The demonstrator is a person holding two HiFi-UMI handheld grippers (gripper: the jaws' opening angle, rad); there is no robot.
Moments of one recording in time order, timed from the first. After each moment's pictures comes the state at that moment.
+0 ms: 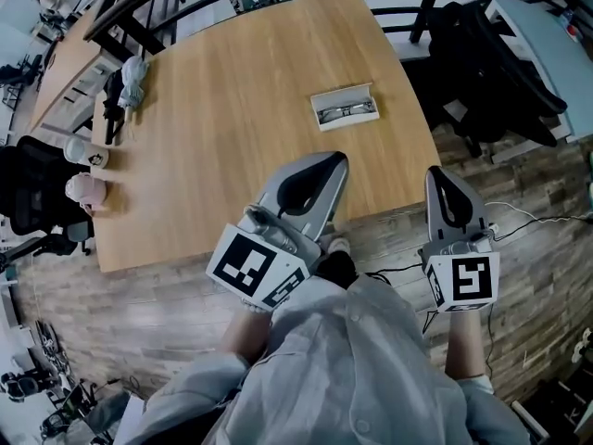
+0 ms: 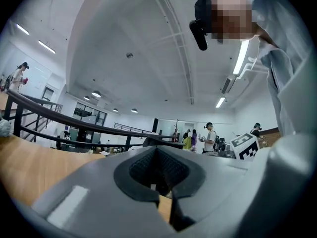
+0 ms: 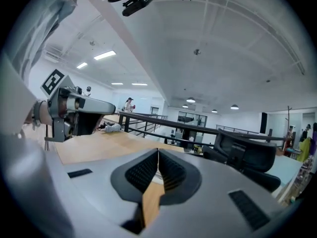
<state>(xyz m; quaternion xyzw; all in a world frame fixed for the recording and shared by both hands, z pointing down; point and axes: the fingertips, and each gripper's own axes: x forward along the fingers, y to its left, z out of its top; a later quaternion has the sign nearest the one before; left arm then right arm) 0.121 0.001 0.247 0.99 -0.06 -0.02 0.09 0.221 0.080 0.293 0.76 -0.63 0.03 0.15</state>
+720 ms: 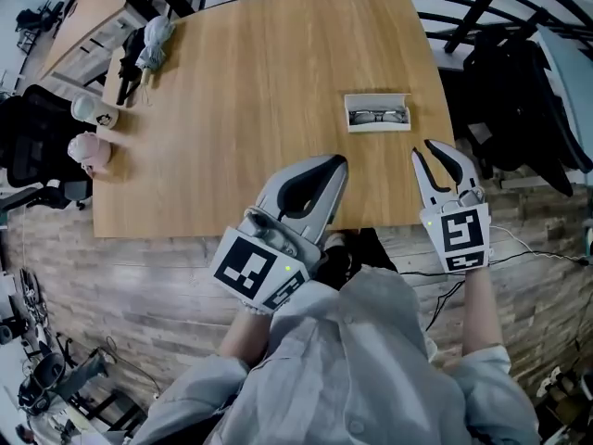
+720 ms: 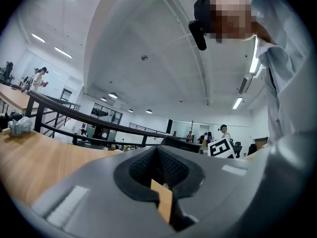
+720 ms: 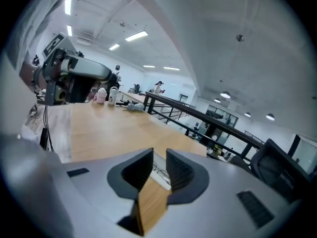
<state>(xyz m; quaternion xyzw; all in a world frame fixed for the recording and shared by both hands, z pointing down) 0.091 -0.050 0.266 0.98 -0.15 -0.02 0.12 0.219 -0.028 0.355 0.63 -0.72 0.03 0.30</state>
